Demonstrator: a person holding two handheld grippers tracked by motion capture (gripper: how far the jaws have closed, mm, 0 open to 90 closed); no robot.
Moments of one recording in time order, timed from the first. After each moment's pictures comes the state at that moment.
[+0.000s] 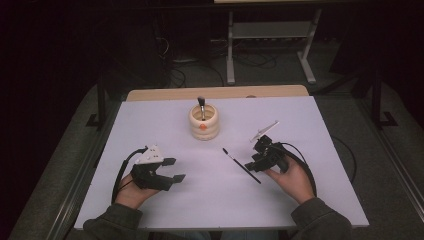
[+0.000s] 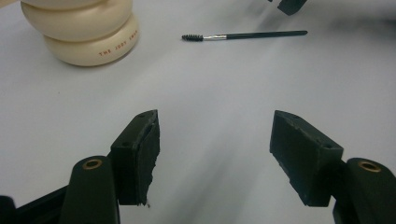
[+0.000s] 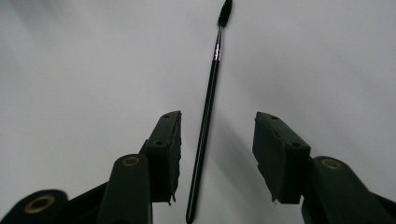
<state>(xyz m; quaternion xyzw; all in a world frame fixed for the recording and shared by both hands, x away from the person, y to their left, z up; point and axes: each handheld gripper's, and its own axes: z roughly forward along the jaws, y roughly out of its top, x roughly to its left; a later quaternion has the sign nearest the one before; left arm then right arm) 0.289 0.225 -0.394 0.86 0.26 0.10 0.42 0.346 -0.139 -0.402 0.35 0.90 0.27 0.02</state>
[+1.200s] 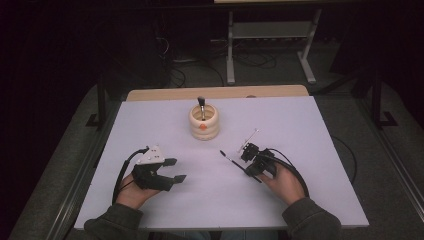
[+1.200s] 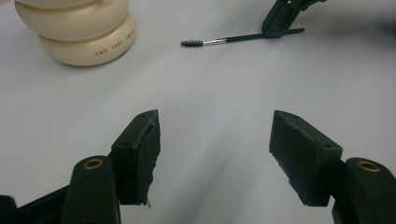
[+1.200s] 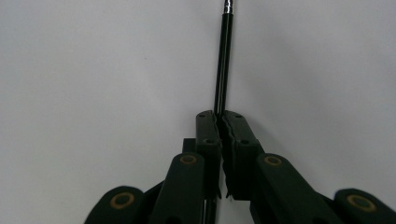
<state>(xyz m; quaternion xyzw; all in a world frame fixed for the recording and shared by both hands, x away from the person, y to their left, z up) 0.290 0.223 -0.395 0.87 0.26 0.10 0.42 0.344 -0.106 -0.423 0.34 0.93 0.17 0.03</state>
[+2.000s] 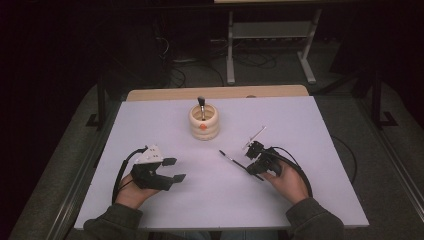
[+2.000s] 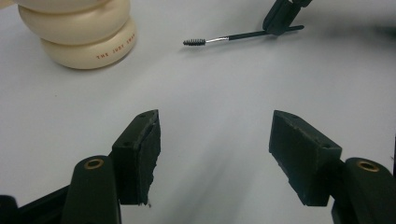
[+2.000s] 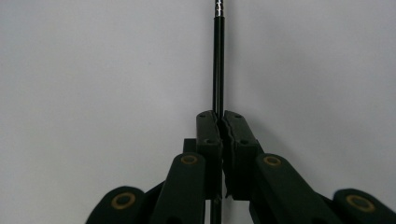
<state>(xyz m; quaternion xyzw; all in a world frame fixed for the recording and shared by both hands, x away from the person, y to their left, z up) 0.290 0.226 -0.393 0.86 0.26 0.10 0.43 0.345 -0.121 -0.416 0.34 0.92 0.21 0.01</state>
